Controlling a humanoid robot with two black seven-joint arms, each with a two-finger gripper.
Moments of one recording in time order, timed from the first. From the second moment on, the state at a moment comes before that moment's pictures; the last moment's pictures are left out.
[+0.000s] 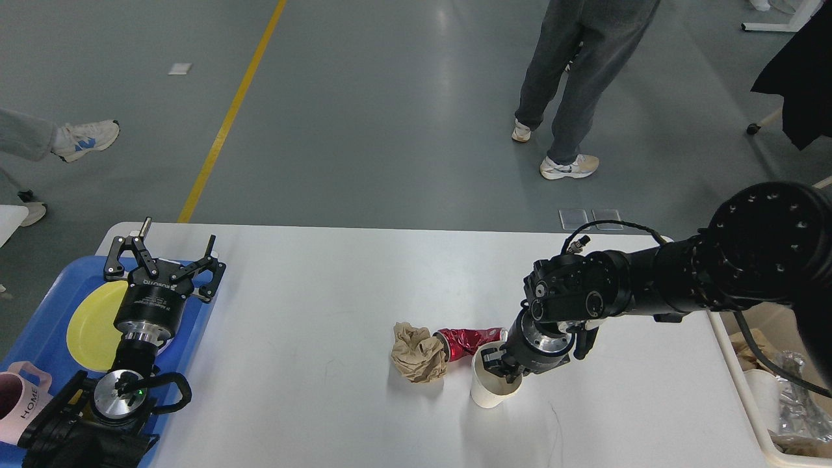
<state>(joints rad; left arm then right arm) -0.36 0.14 -1.43 -0.62 0.07 -0.66 -0.15 1.48 -0.01 -0.95 1.09 -0.18 0.39 -0.23</state>
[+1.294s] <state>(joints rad) -0.36 0.14 -1.43 -0.62 0.07 -0.66 -0.15 2.39 -0.30 -1.62 1.62 -0.10 0.75 0.07</state>
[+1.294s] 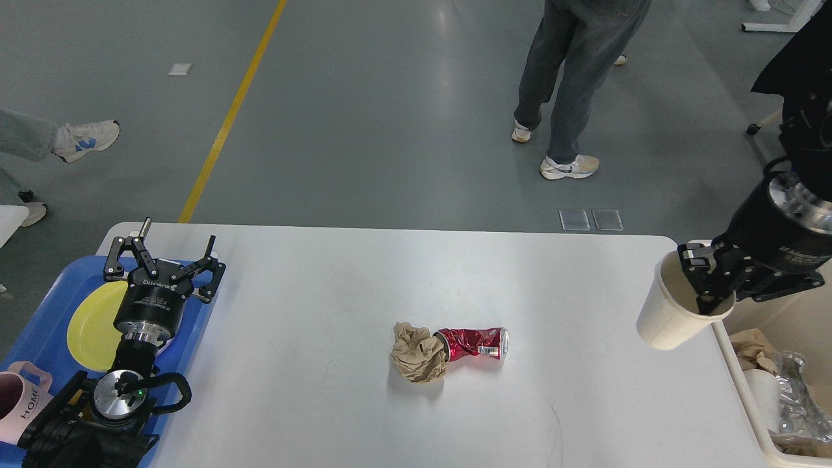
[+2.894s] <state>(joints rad) -0.36 0.14 -1.43 -0.62 0.07 -0.66 -0.15 0.50 -0.41 -0.89 0.07 -0.15 0.07 0.02</state>
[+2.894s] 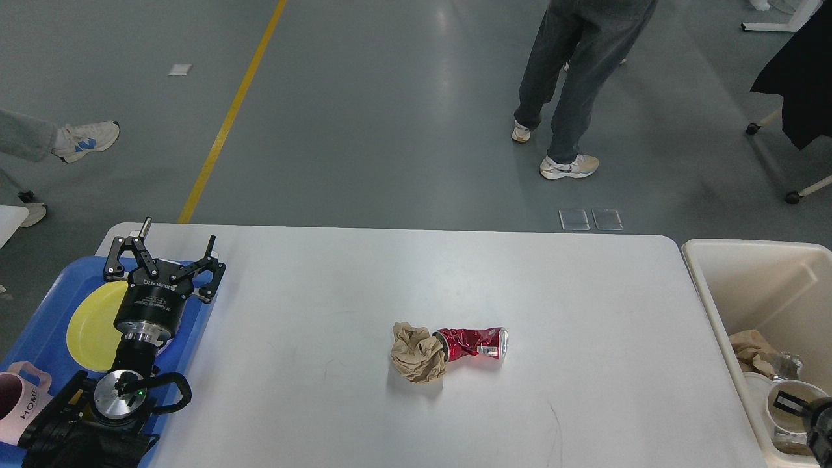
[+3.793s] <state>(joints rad) -0.36 0.14 -1.43 -0.62 0.07 -0.66 -0.15 0.48 -0.43 -0.90 0.07 -0.15 -0.04 -0.02</state>
